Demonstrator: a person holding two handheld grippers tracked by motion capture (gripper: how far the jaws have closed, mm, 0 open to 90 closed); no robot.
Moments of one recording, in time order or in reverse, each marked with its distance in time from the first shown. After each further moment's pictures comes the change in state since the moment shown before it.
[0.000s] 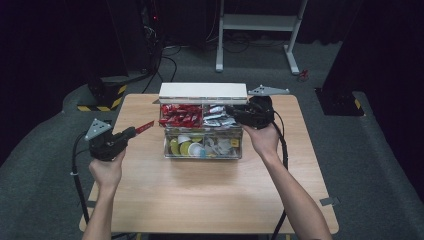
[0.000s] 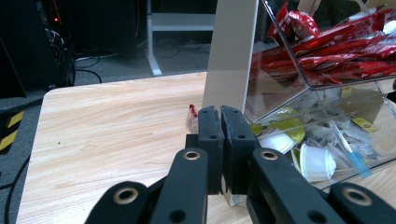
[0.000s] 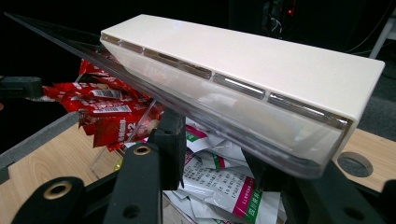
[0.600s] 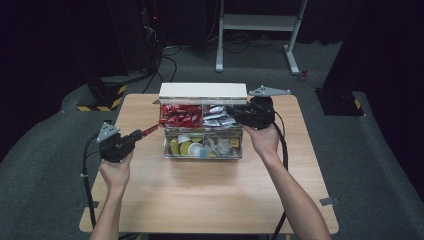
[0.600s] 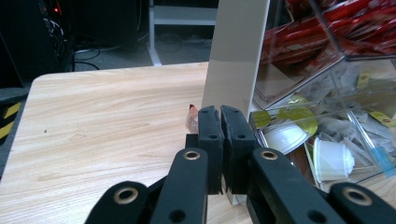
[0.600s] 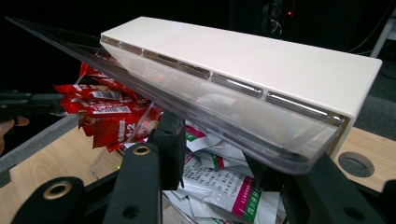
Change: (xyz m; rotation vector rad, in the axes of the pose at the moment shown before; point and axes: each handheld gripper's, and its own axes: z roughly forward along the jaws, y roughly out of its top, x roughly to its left) left arm -0.001 -0.020 0.026 0.019 0.011 -0.030; right arm -0.002 -0.002 -0.001 -0.012 0.005 0.008
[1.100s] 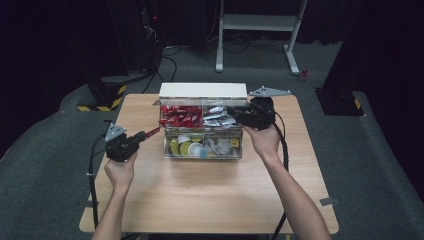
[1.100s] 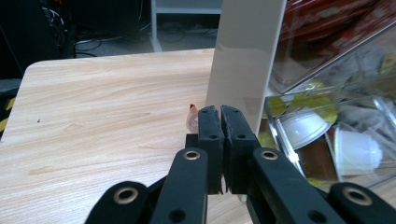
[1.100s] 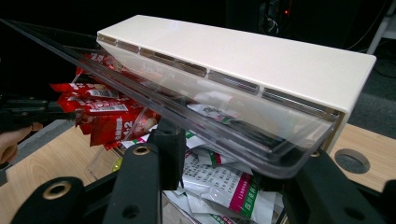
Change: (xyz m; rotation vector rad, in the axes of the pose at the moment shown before) left arm 0.003 -0.012 0.020 0.032 0.021 0.013; right arm 0.000 -0.001 -0.001 0.004 -0.014 0.003
